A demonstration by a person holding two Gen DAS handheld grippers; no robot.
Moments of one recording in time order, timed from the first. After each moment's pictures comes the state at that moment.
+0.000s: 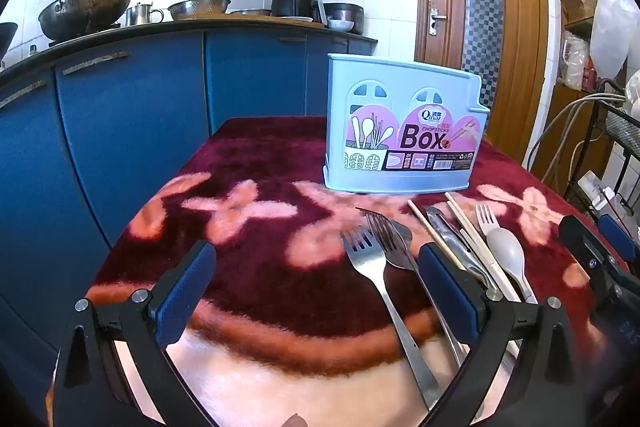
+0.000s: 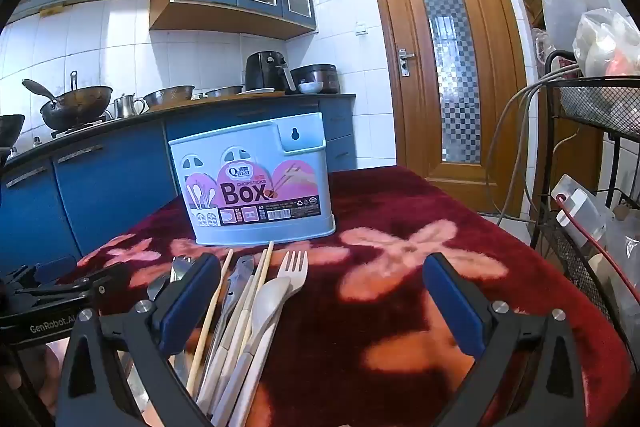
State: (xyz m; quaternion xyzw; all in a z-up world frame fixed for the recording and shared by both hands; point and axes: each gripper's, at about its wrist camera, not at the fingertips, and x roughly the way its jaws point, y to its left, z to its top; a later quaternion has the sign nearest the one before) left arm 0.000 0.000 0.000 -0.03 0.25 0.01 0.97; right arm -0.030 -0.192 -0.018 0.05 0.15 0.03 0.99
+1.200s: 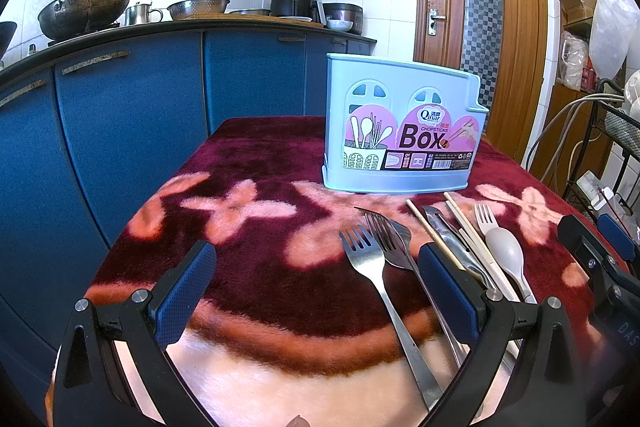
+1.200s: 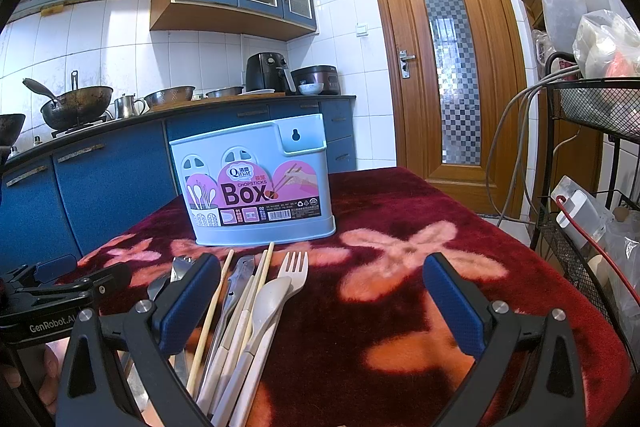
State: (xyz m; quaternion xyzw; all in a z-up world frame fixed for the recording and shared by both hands) left arm 0.000 0.000 0.000 -0.03 0.25 0.01 0.97; right arm -0.031 -0.192 -0.017 0.05 0.15 0.03 0.99
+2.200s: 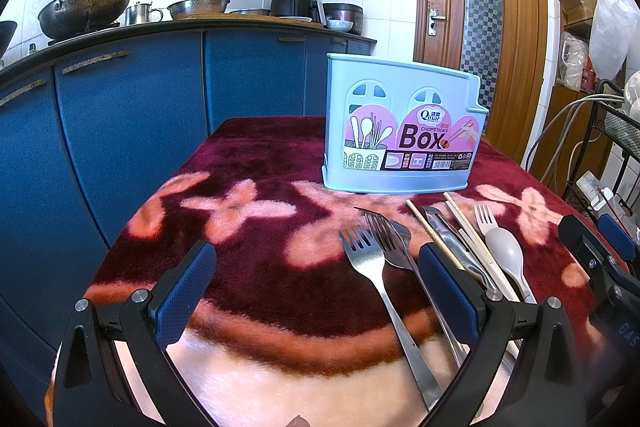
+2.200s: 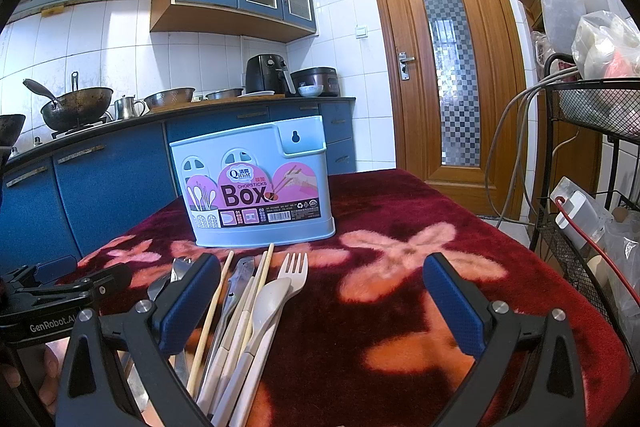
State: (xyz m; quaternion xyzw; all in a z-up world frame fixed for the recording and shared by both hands) left arm 0.000 0.000 0.000 -0.03 0.25 0.01 0.97; right arm -0.032 -0.192 -0.017 0.05 0.15 0.03 0.99
